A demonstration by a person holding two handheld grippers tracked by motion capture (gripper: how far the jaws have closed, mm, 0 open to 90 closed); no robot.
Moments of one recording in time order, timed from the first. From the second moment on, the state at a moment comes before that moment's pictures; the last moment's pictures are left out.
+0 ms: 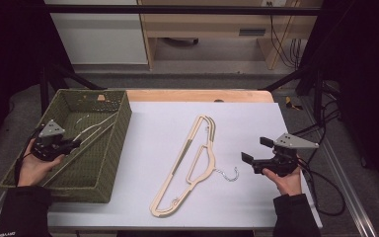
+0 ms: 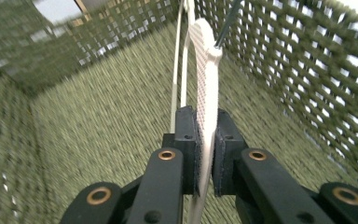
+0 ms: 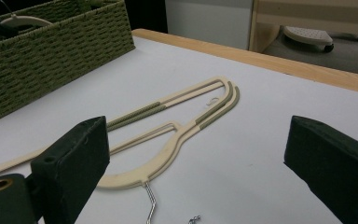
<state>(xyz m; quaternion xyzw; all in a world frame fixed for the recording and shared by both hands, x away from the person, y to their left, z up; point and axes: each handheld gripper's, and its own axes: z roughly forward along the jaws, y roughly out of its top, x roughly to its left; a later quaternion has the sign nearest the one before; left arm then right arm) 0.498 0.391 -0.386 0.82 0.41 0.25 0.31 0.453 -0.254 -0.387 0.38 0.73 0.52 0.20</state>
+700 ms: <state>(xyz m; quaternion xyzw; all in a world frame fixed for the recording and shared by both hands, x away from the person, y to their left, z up) 0.496 0.368 -0.399 0.85 0.40 0.20 0.26 0.453 -0.252 -0.388 0.38 0.74 0.52 0.20</state>
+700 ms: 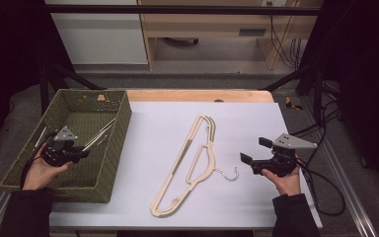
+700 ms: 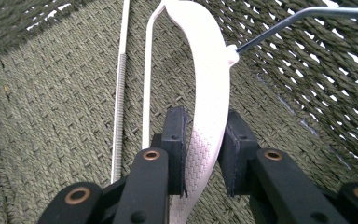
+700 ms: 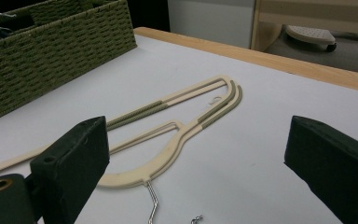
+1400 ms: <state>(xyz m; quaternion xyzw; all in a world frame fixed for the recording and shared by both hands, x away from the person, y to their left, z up) 0.496 0.361 -0.406 0.87 0.39 0.19 0.23 0.452 -0.253 -0.388 0.38 0.74 0.52 0.20</state>
